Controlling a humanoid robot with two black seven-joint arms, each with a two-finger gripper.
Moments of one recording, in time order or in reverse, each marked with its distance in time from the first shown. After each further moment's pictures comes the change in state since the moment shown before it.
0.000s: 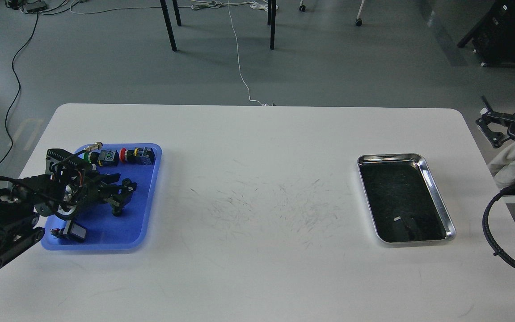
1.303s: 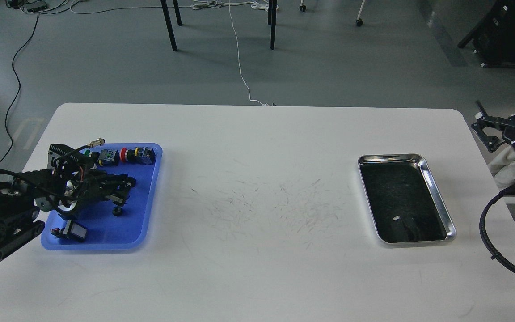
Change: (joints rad) left arm -0.082 0.036 0.046 -0.047 -0.045 -0.006 -0.033; right arm -0.005 0.006 -0.018 0.001 -0.002 0.000 0.000
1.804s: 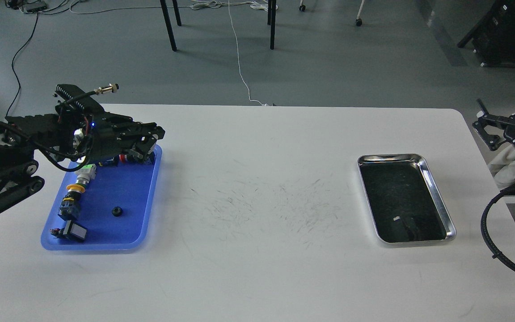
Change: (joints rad) left arm -0.214 0.122 -0.005 -0.400 0.001 -0.113 0.075; right arm 0.000 -0.006 0.004 0.000 0.001 0.002 -0.002
